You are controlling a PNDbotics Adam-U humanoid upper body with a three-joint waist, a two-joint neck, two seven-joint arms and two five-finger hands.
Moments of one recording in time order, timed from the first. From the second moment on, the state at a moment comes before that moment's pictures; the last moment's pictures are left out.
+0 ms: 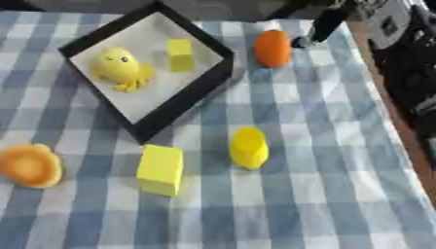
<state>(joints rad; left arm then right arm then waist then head) -0.79 0.62 0.00 -1.24 0.34 -0.02 0.28 -1.14 -0.57 0.11 -0.83 0.71 -0.16 0.64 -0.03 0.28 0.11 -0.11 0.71</state>
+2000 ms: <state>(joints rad) -0.70 0.65 0.00 -1.44 0.40 0.00 0.31 -1.12 -0.53 0.11 -0.83 0.76 -0.06 0.43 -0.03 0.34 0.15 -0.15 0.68</state>
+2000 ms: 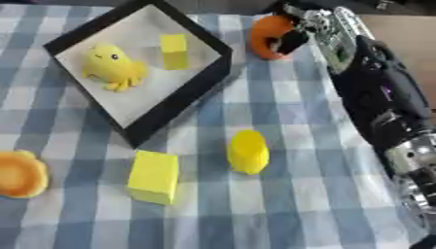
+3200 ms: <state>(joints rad) -0.56 0.75 0.12 -1.51 0.45 -0.06 0.39 -1.25 -0.41 0.35 -1.30 0.64 -0.08 0.61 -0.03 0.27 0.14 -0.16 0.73</state>
